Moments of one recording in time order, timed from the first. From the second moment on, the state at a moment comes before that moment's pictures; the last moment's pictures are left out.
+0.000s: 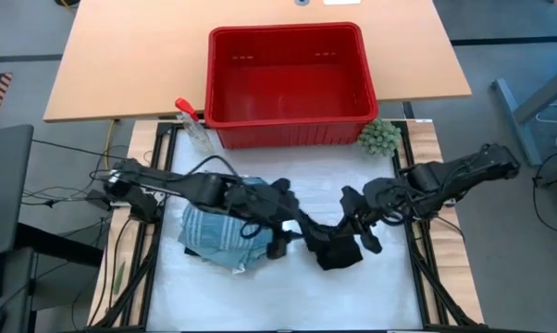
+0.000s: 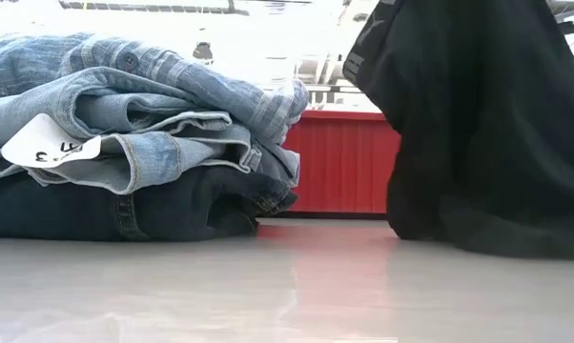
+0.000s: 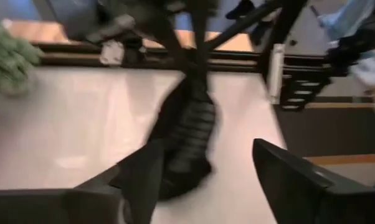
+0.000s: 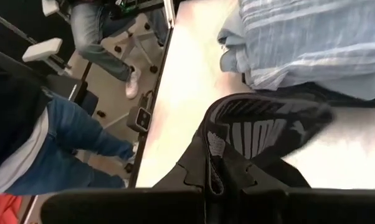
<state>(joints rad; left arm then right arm) -0.25 1.76 1.85 -0.62 -0.11 -0.21 0.32 1.14 1.16 -0.64 -0.13 0.39</state>
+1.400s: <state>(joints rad) -0.16 1.98 1.85 -0.47 0.13 -0.19 0.27 1.20 1.17 -0.66 -0.13 0.42</state>
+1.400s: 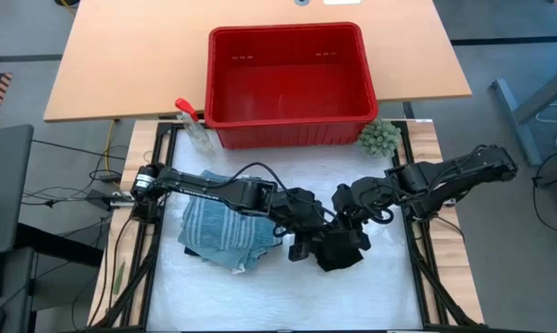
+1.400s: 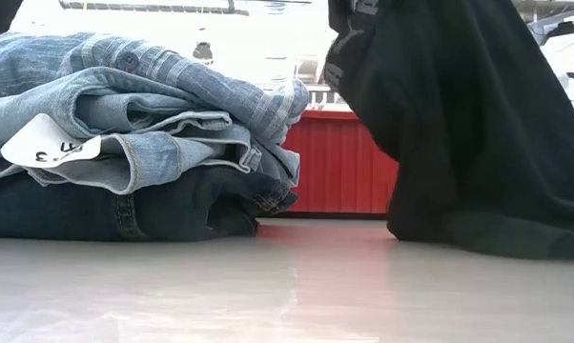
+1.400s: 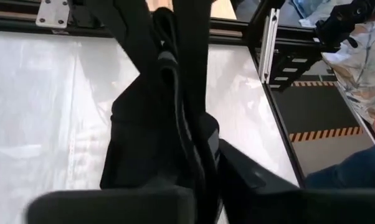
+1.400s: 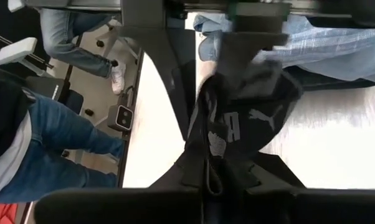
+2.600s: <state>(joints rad) 0.13 1.98 2.34 -0.98 0.22 -0.25 0.30 0.83 0.41 0.14 0.14 0.45</state>
